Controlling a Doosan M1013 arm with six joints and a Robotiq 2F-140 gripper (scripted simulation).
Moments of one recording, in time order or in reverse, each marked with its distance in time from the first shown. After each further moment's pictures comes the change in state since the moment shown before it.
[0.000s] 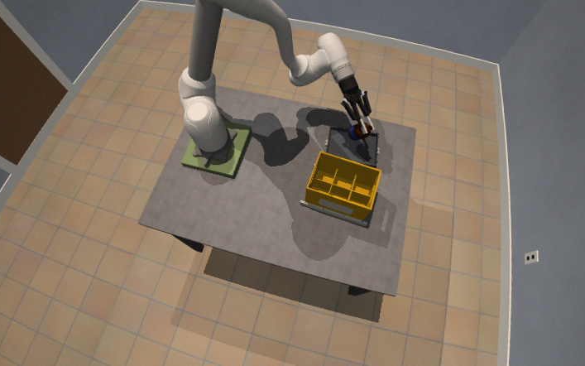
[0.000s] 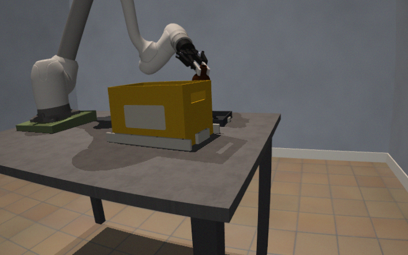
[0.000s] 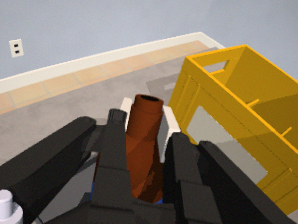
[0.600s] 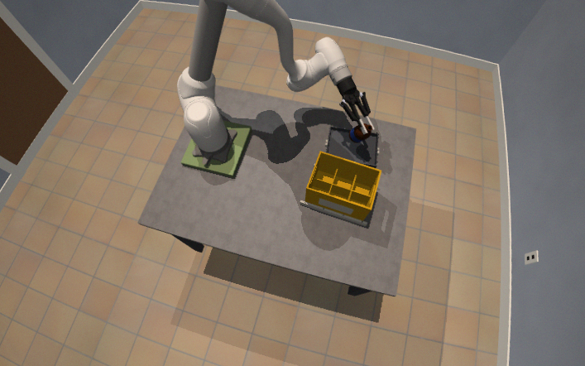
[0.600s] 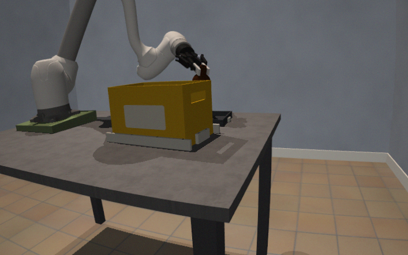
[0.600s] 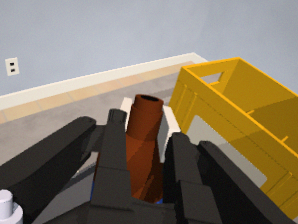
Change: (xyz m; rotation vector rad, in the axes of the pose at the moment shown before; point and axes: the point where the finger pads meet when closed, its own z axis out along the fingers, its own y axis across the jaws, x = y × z) arm -0.002 0.001 0.000 -0.004 0.100 -0.001
